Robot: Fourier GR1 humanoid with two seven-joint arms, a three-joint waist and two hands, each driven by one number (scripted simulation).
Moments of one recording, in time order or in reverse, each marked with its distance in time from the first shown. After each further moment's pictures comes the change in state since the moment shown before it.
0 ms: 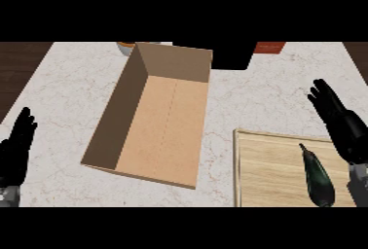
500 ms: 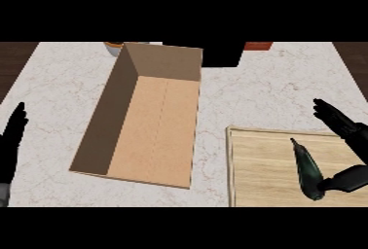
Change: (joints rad) left arm -0.014 0.076 -0.031 -0.009 -0.118 0.011 0.029; right arm 0.066 -0.193 0.033 0.043 0.063 0.329 -0.078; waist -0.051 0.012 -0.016
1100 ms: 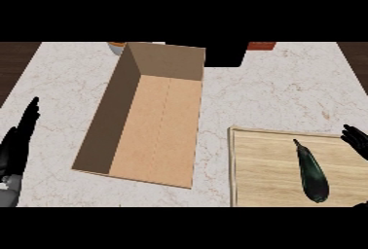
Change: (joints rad) left arm -0.060 -0.022 -0.037 0.027 -0.064 -0.008 0.045; right arm 0.033 -0.030 -0.058 0.448 0.126 0.191 -0.547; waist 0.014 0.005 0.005
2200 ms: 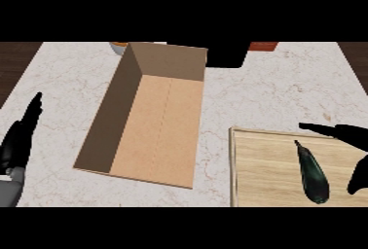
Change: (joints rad) left arm -0.051 -0.030 0.034 0.049 -0.047 -0.043 0.008; right arm -0.378 -0.059 0.376 0.137 0.550 0.037 0.063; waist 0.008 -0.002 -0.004
